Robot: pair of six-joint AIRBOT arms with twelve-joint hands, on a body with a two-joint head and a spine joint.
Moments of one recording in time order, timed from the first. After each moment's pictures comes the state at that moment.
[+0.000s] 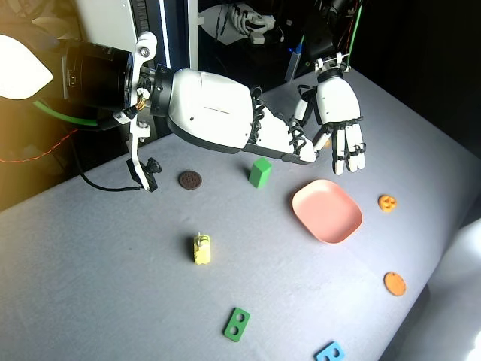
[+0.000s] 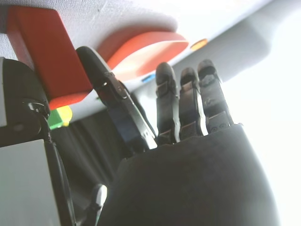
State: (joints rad) left arm 0.57 -0.99 0.66 -0.90 -0.89 1.70; right arm -0.35 -0.60 0.72 -0.49 0.59 -0.57
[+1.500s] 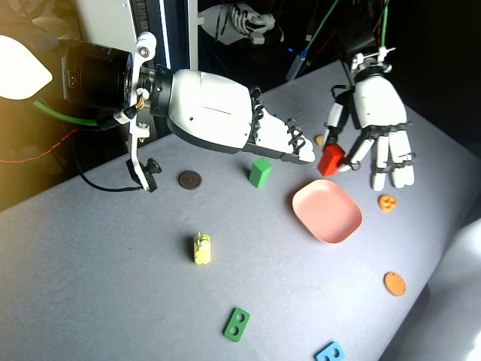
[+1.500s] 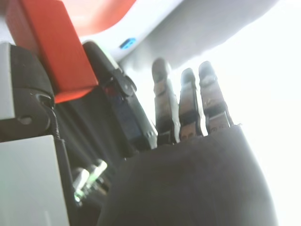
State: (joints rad) left arm 0.24 -0.99 0.88 -0.85 -0.54 1.70; right arm -0.35 -0.60 0.72 -0.49 0.60 -0.57
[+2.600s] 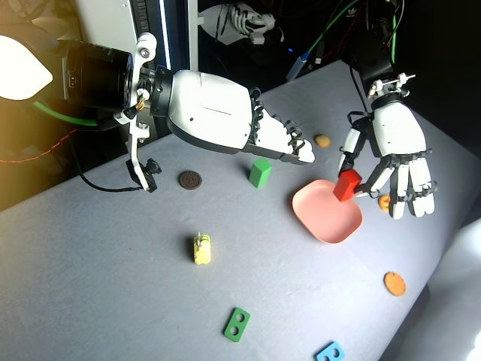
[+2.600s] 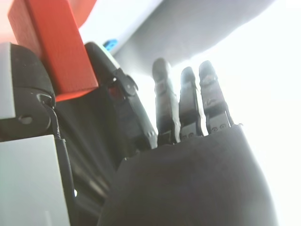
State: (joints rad) left arm 0.23 -1.14 1.08 -0.77 -0.50 1.59; right arm -0.36 -0.60 0.72 -0.49 0.60 -0.58
